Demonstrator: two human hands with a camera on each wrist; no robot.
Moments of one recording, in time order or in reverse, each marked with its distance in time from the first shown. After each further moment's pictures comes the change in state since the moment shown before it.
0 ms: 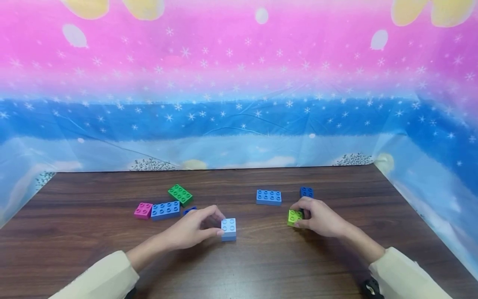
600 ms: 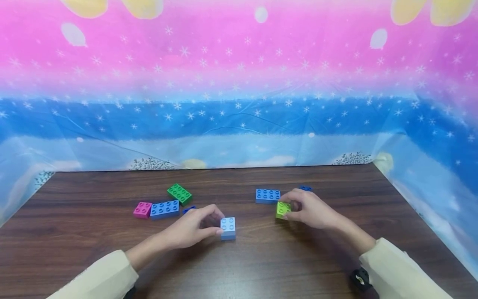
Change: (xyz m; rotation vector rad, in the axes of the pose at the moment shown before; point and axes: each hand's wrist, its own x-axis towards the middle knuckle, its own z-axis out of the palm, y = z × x) left_hand -0.001 0.002 -0.001 0.003 -0.002 -0.008; right_hand 0.017 -0.017 -0.005 0.042 0.016 -0.057
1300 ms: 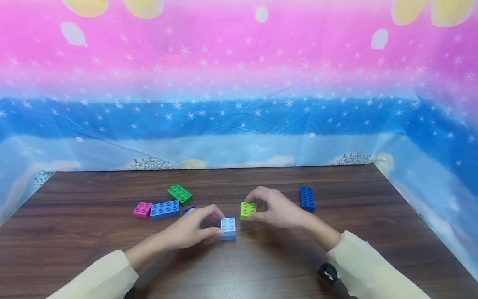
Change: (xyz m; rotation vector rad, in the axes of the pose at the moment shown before) left_hand 0.001 -0.001 -0.001 0.011 -0.007 0.010; right_hand 0.042 -0.058 0.025 0.119 -0.049 -0.079
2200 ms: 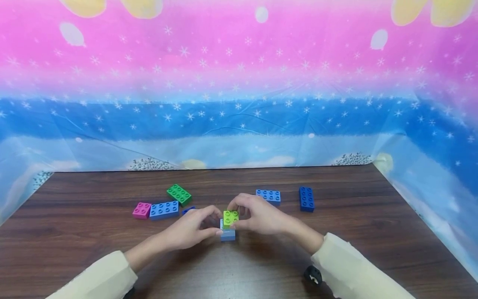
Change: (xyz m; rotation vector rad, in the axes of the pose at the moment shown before) left_hand 0.001 0.000 0.001 0.048 0.013 0.022; right_hand 0.016 -0.017 0.020 0.082 -0.074 -0.094
